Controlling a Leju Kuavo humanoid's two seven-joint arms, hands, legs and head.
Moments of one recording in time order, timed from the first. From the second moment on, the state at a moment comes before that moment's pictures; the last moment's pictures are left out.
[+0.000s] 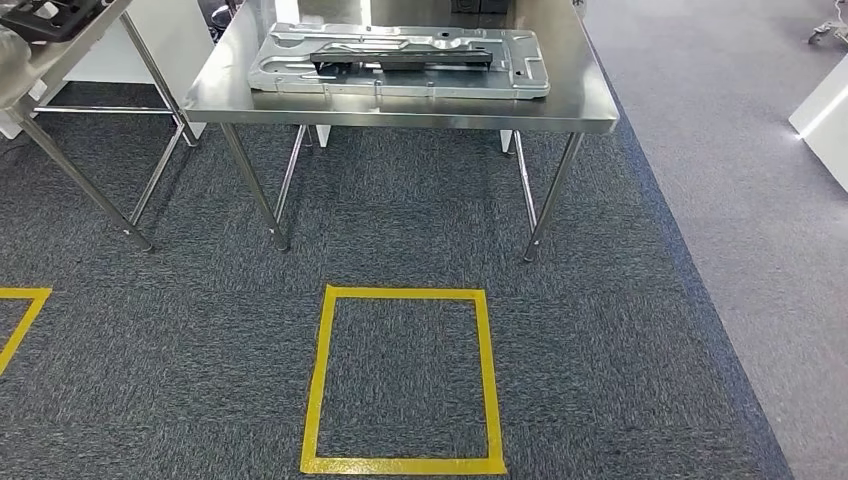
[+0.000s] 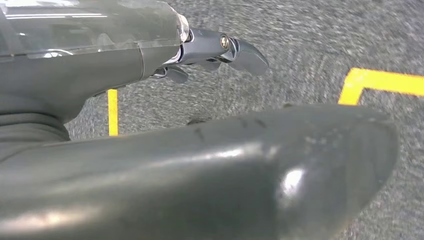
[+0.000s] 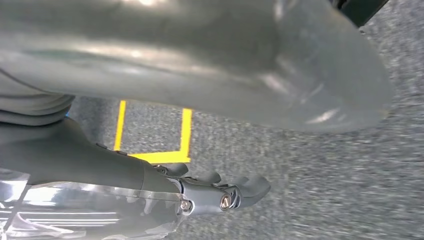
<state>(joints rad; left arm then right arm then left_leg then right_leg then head) -0.06 -0.08 1.35 -0.21 -1.11 -0.13 -0.33 -0.04 0.04 -1.41 -0.22 1.33 0.06 -0.06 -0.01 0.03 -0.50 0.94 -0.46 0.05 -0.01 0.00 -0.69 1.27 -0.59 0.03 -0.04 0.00</state>
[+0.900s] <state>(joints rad) -0.06 -0.08 1.35 -0.21 -1.11 -0.12 -0.34 -0.04 0.04 -1.42 -0.22 1.33 0.07 -0.06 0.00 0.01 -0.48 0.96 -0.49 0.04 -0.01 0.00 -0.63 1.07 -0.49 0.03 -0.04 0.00</state>
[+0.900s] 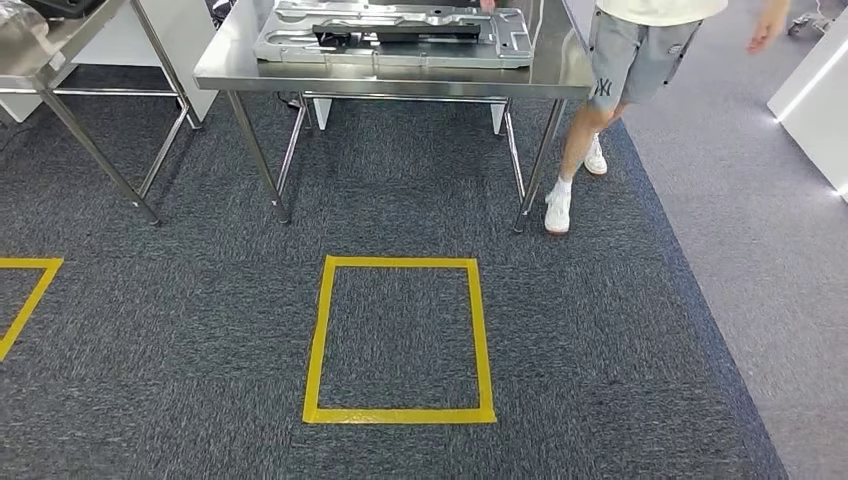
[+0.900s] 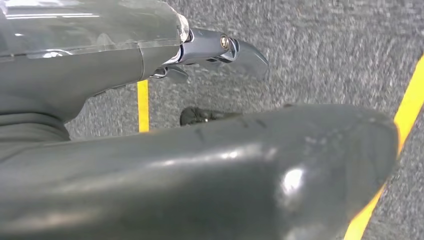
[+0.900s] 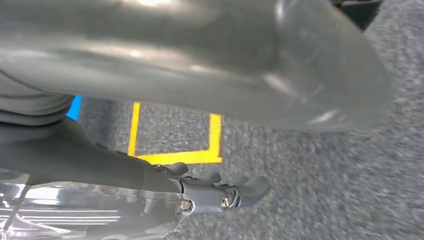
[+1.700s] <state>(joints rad) -0.07 -0.09 1.35 -0.21 -1.10 -0.10 -0.29 -0.05 0.04 -1.37 -0.22 1.42 0.12 -0.07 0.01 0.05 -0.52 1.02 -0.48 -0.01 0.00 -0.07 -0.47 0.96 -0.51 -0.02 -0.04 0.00</state>
